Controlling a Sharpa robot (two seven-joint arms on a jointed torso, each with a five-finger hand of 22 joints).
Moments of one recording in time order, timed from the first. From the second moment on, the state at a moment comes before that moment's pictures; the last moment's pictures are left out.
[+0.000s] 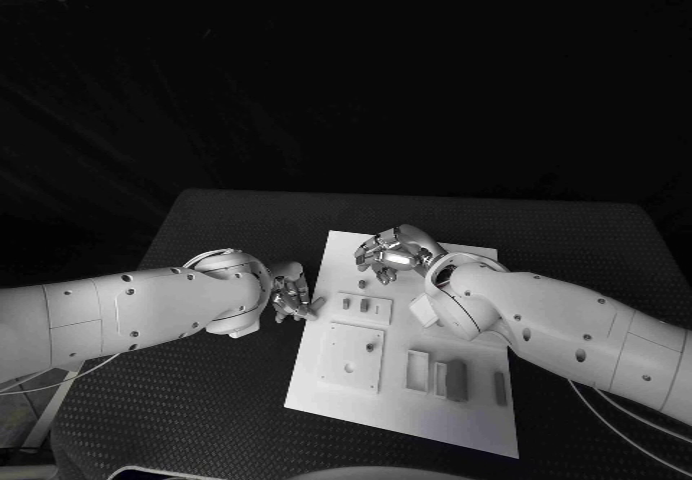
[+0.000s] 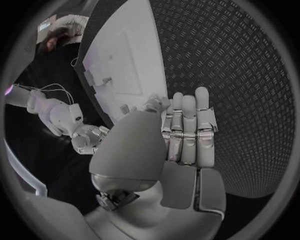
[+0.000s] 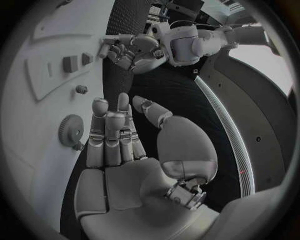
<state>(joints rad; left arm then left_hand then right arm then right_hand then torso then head) 1.24 -0.84 -0.24 1.47 -1.12 -0.08 -0.38 1.58 -0.05 0.18 0.35 0.05 1.00 0.12 0.27 0.55 1.30 0.05 0.06 0.44 1.14 -0.05 0.85 0.84 0.02 1.25 -0.14 0.07 1.25 1.12 -0.47 -0.04 1.30 -0.69 -0.36 0.00 1.02 -0.06 0.63 -0.29 0.31 0.92 0.15 0.31 0.58 1.28 0.05 0.10 0.46 1.27 -0.06 1.19 0.78 0.25 1.15 0.01 0.71 1.31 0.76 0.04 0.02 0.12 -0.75</state>
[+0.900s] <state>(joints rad) 1.26 -0.91 -0.24 1.51 -1.10 -0.14 -0.31 1.60 -0.01 0.22 0.33 0.05 1.00 0.12 0.27 0.55 1.30 0.05 0.07 0.44 1.13 -0.05 0.85 0.84 0.01 1.25 -0.15 0.07 1.26 1.12 -0.48 -0.04 1.28 -0.72 -0.30 -0.01 1.02 -0.06 0.62 -0.29 0.31 0.92 0.15 0.31 0.58 1.28 0.05 0.09 0.46 1.27 -0.06 1.19 0.78 0.25 1.15 0.01 0.71 1.31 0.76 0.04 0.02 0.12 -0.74</state>
